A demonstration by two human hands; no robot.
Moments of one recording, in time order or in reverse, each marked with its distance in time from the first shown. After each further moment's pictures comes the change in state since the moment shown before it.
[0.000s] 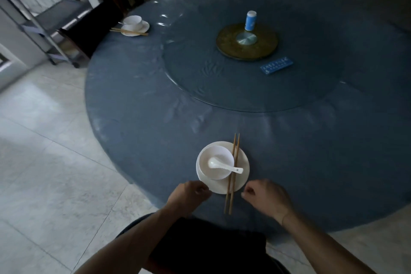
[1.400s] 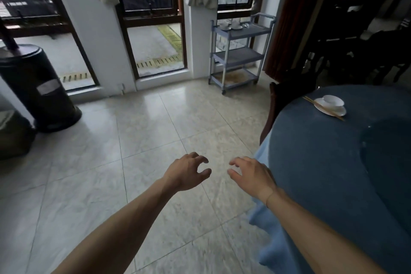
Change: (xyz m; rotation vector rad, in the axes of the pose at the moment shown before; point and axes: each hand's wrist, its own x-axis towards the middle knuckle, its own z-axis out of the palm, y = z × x) left_hand -0.123 -0.417 -0.426 0.116 0.594 -0.201; right_hand 0.126 -0.664 0.033 -0.202 0.104 -0.840
